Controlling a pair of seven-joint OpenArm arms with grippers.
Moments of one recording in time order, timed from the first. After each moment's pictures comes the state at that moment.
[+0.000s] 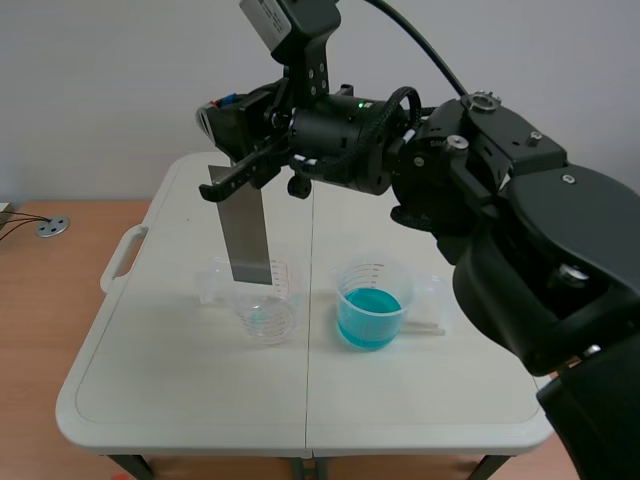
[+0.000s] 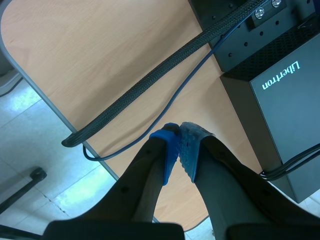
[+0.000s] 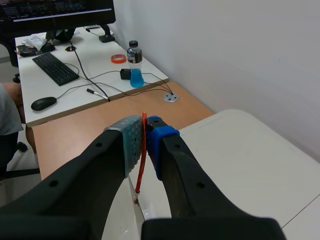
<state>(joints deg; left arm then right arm) 58.5 -32.7 7.2 66.2 -0.7 -23.8 -18.7 13.2 4.1 -22.7 85.5 13.4 37.1 -8.1</state>
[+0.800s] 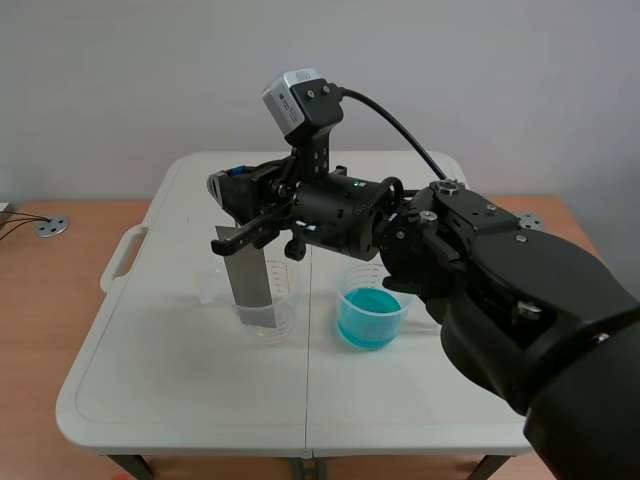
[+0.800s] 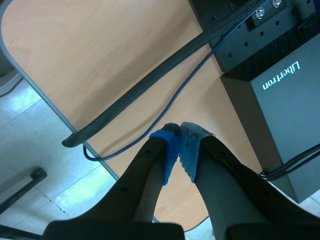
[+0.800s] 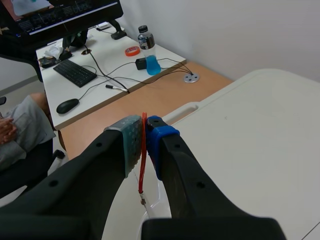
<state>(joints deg) 58.5 -32.7 7.2 66.2 -0.7 -23.7 -18.7 13.2 4.1 -25.7 71.3 17.8 38.0 0.8</state>
